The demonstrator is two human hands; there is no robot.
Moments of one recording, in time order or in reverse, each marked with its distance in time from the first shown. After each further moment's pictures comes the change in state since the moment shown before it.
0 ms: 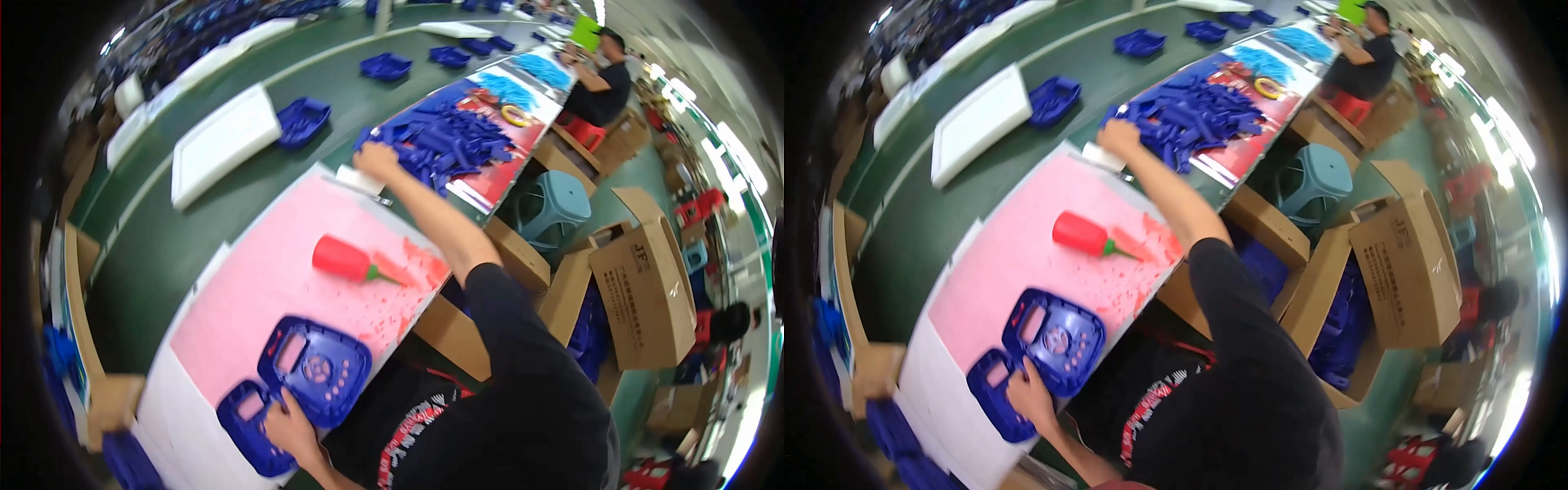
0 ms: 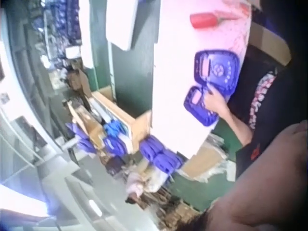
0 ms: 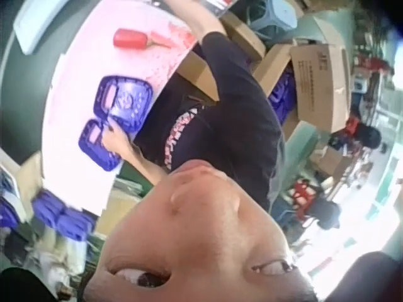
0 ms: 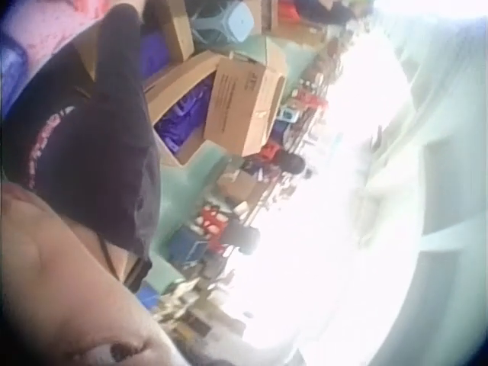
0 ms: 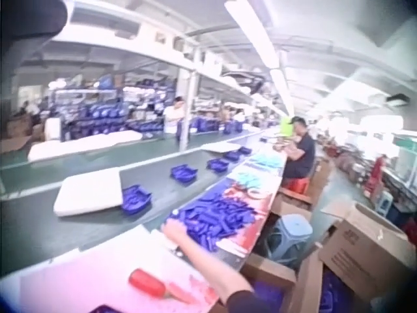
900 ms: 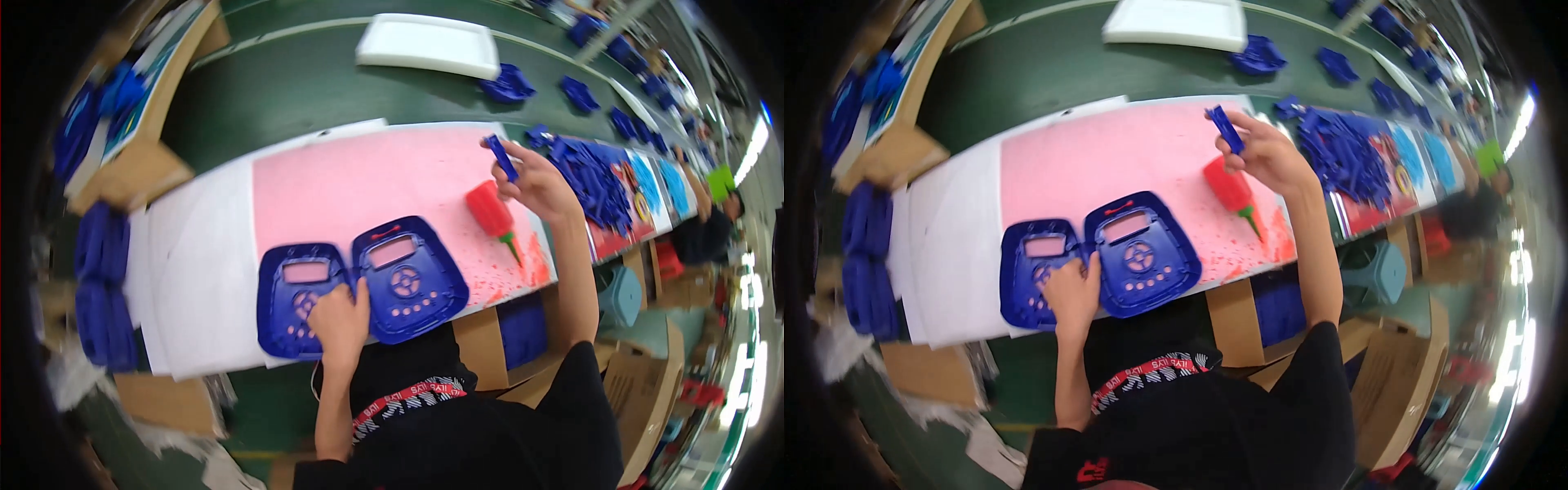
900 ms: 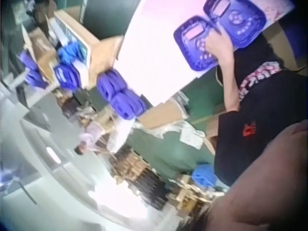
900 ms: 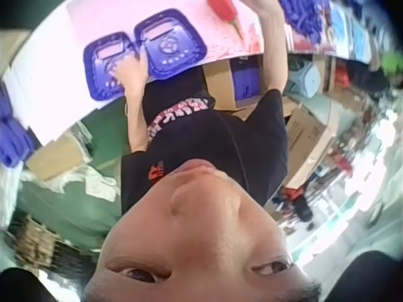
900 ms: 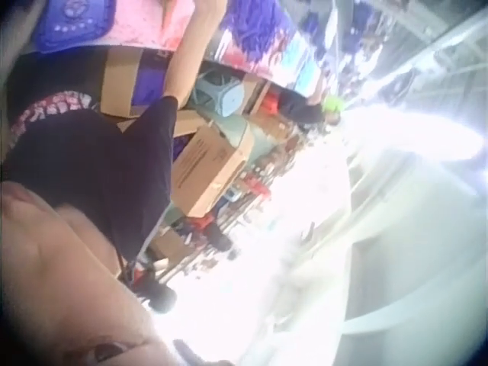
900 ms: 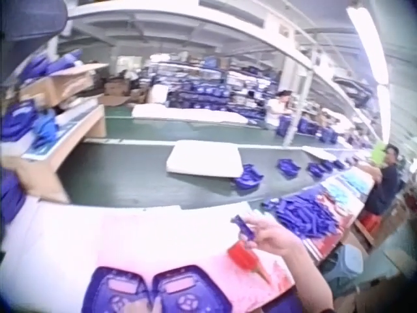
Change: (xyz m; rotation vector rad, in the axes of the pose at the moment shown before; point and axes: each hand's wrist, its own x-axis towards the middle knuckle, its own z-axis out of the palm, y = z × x) left_hand 0.002 -0.006 0.000 -0.099 -0.002 -0.030; right_hand -0.174 -0.097 -0.117 1.347 -1.198 -0.272
